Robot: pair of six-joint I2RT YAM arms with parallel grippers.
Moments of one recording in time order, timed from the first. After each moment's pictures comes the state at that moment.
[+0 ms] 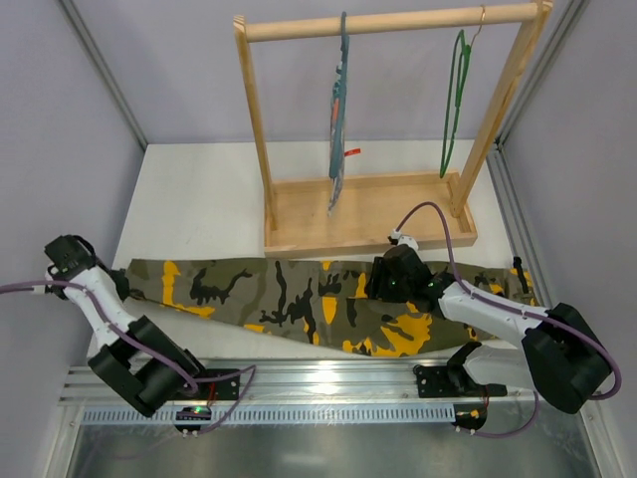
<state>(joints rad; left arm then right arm) 0.83 1.21 0.91 -0.83 -0.06 -0.72 0.65 1.20 0.51 -0.18 0.09 0.69</state>
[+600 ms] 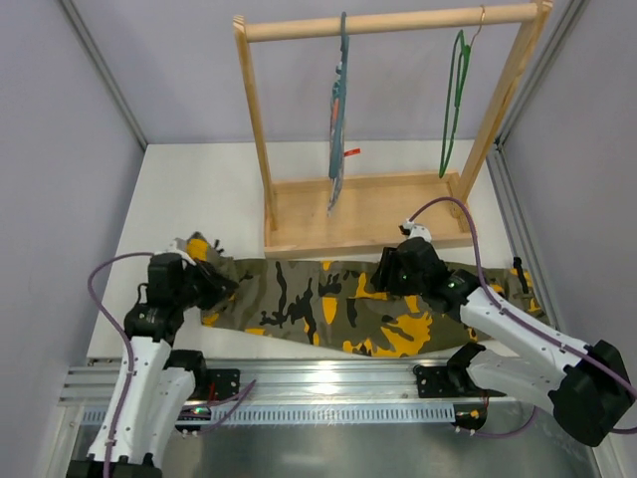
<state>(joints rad) 0.04 0.61 0.57 -0.67 0.31 -0.79 0.65 1.01 0.61 -0.38 0.11 0.67</state>
